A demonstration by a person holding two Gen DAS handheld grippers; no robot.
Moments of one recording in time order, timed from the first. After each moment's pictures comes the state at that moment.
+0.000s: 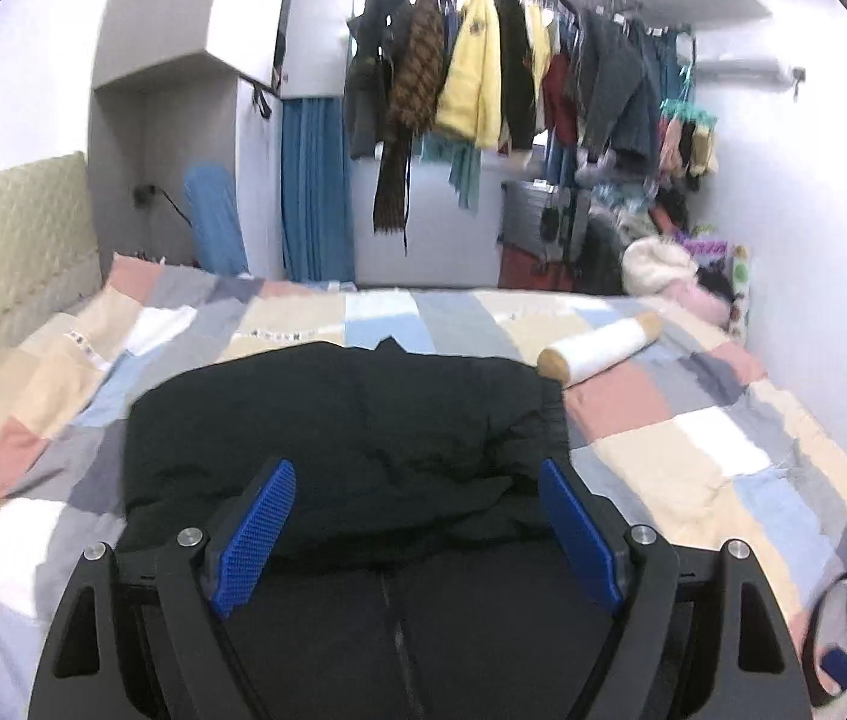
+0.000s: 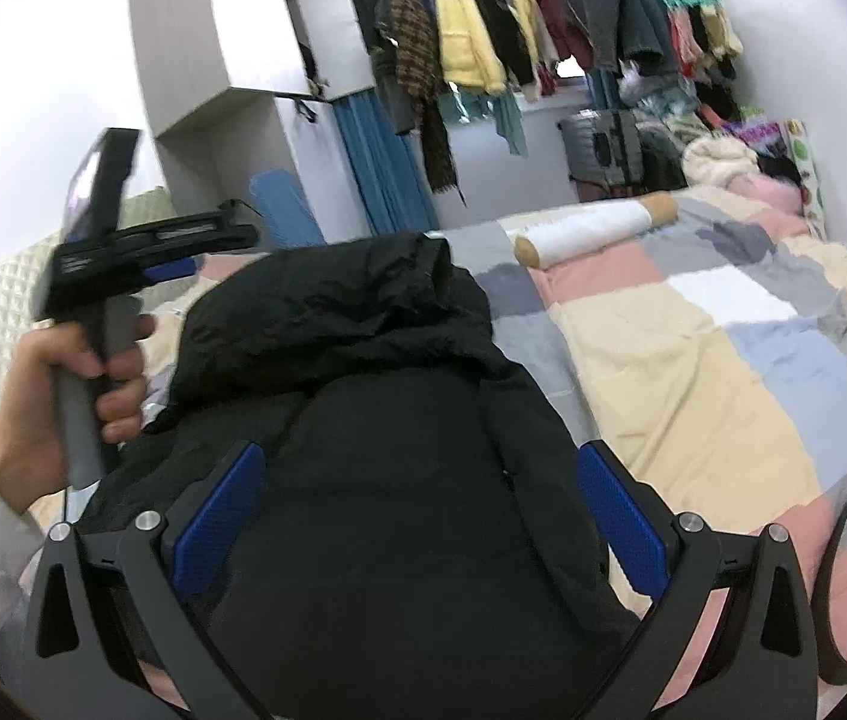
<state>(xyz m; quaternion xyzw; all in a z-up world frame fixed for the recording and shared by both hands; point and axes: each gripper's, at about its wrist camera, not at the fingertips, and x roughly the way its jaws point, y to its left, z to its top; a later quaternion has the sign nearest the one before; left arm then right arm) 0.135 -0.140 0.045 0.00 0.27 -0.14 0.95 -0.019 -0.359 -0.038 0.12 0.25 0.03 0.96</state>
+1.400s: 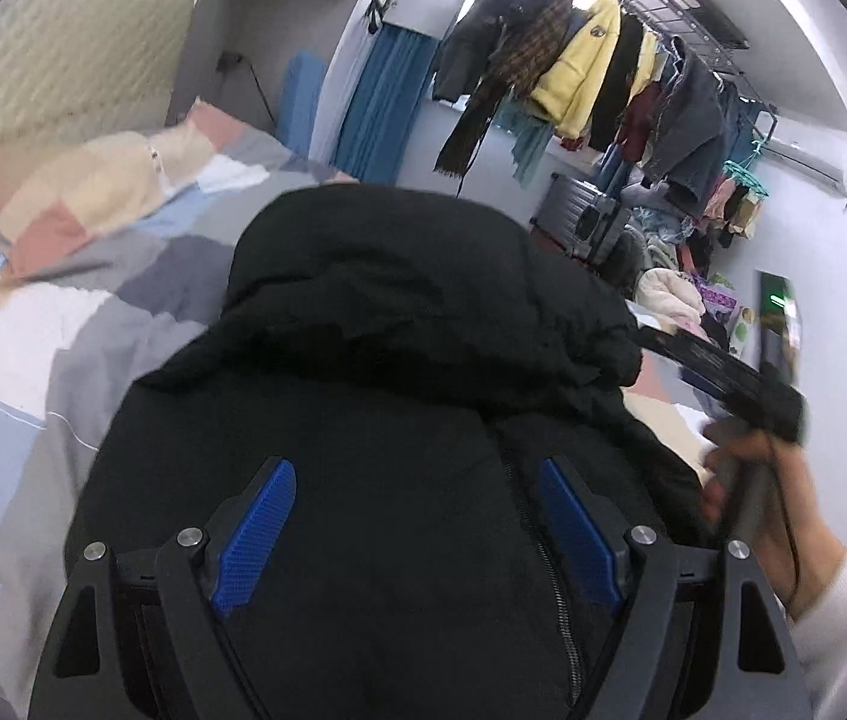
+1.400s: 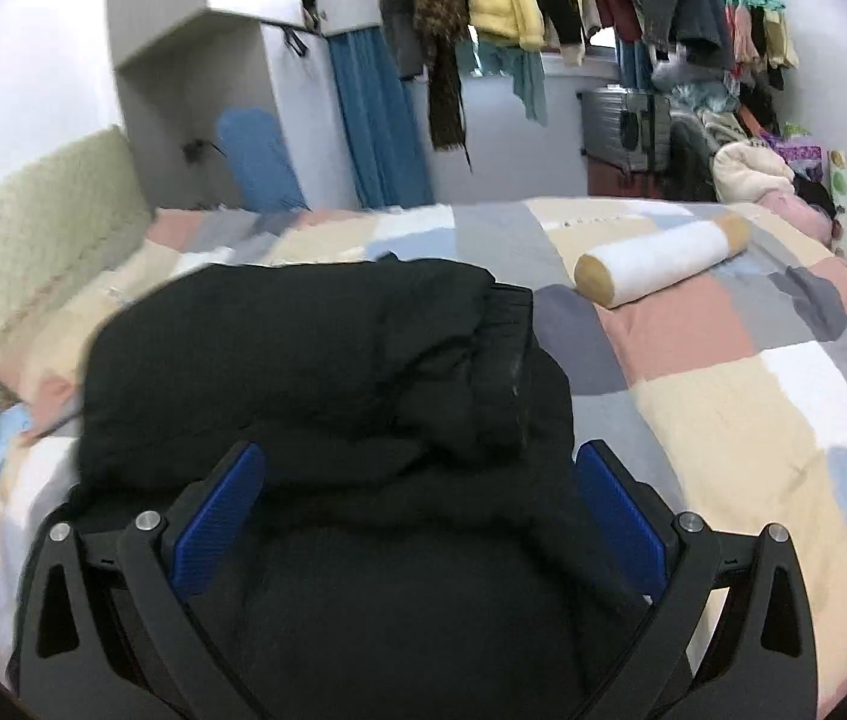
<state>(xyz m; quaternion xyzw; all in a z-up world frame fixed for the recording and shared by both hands) 0.098 0.008 -0.051 -0.15 0.35 -0.13 0.92 0.239 -0.308 -0.046 0.07 0.33 0.00 0.94</state>
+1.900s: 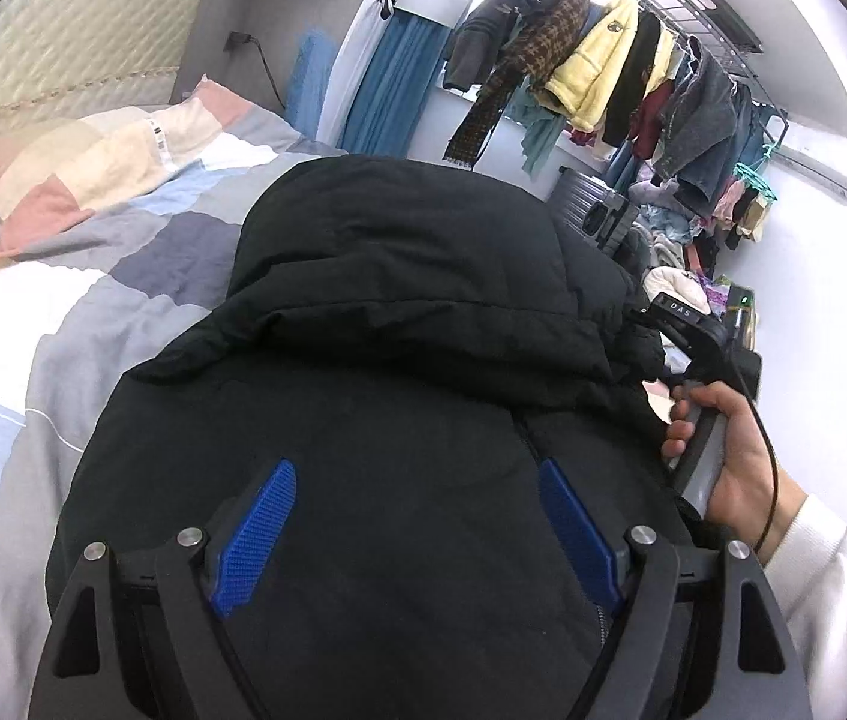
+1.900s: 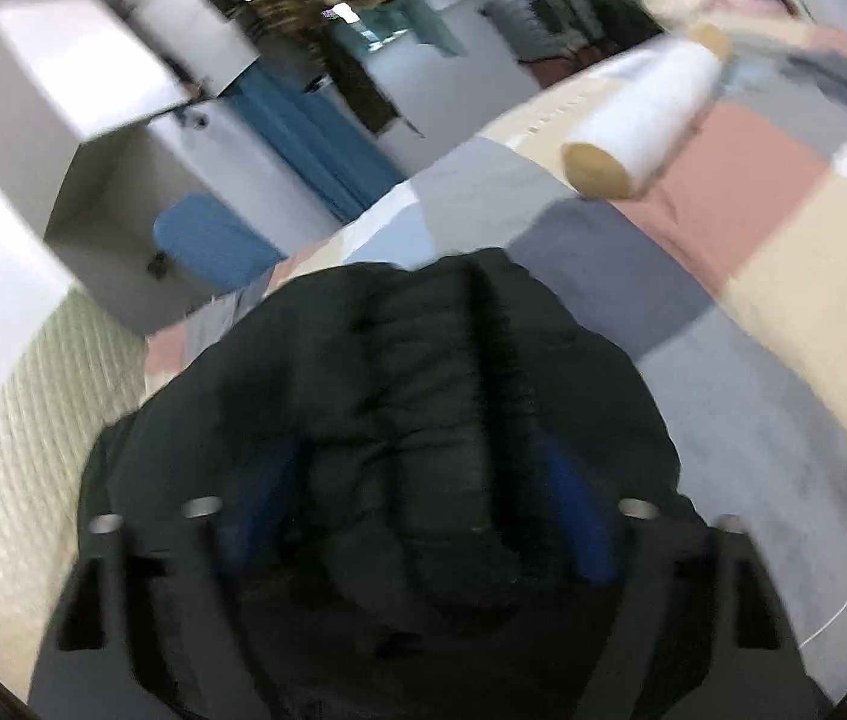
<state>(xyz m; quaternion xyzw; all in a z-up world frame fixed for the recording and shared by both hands) 0.123 0.017 -0.076 -0.17 0.36 -0.13 0.91 0.317 -0.356 -0.100 0.30 0.33 0.00 0.90</state>
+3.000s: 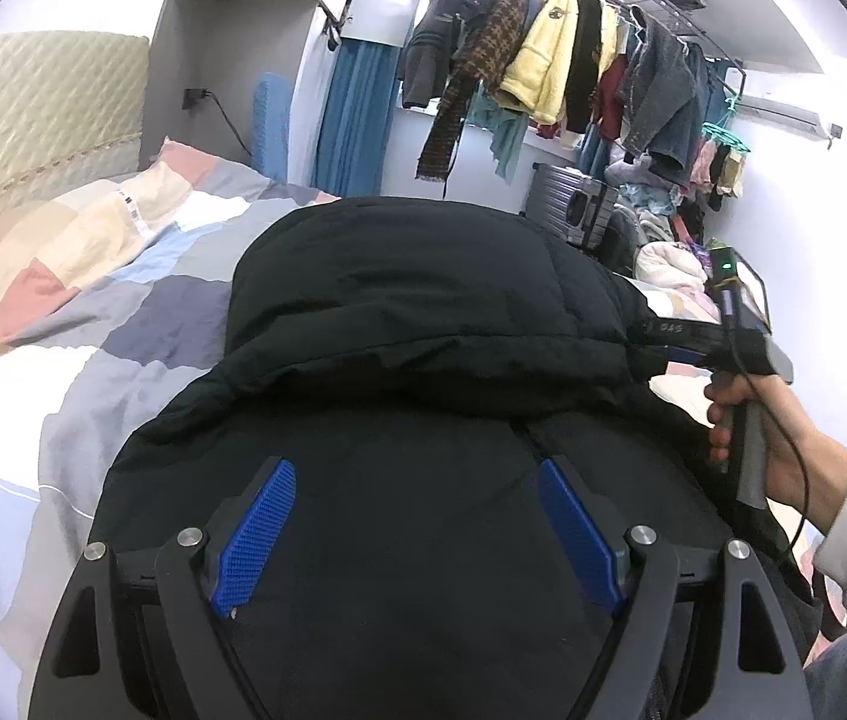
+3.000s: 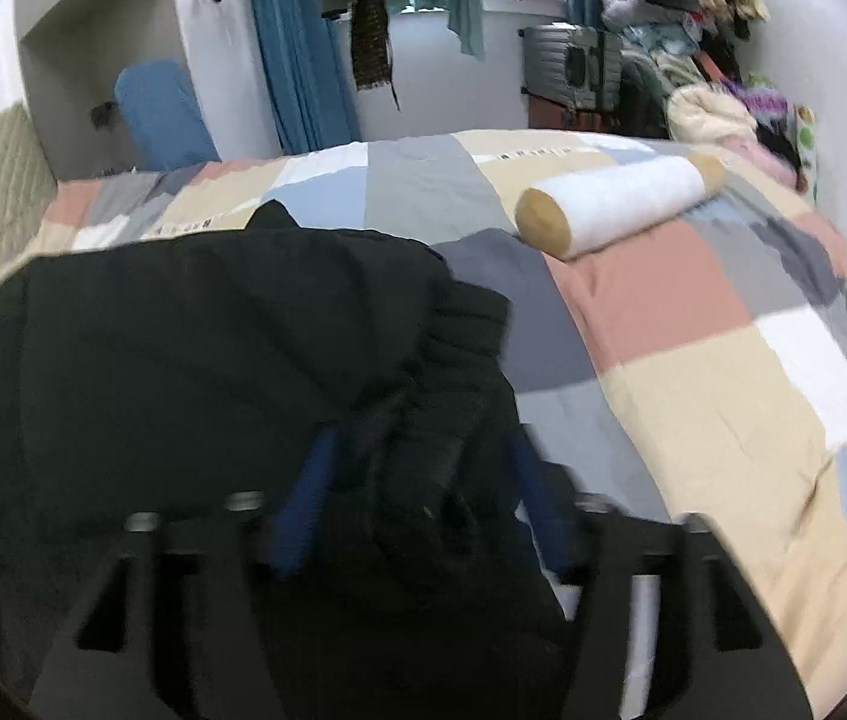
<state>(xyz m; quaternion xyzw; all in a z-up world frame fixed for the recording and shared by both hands) 0.118 -0.005 -0.065 -0.08 0.32 -0.14 0.93 0.304 -0.351 -0.086 0.09 0.40 -0.07 0.91</state>
